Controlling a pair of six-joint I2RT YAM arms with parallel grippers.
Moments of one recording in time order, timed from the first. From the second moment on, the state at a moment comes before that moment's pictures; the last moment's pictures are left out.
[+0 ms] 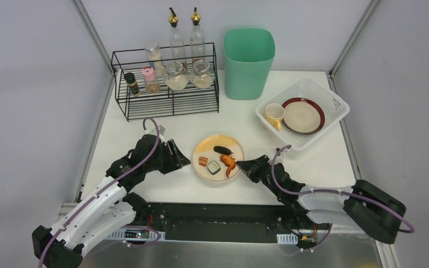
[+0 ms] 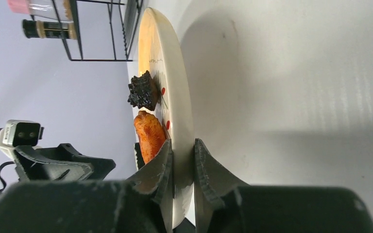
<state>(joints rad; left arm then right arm) -0.58 0.70 0.57 -0.58 0.09 -0.92 0.96 1.14 0.05 0.73 0.31 1.46</state>
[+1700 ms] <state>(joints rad) -0.58 0.62 0.66 -0.70 0.02 -0.88 0.23 1.43 1.42 -0.07 0.00 1.36</state>
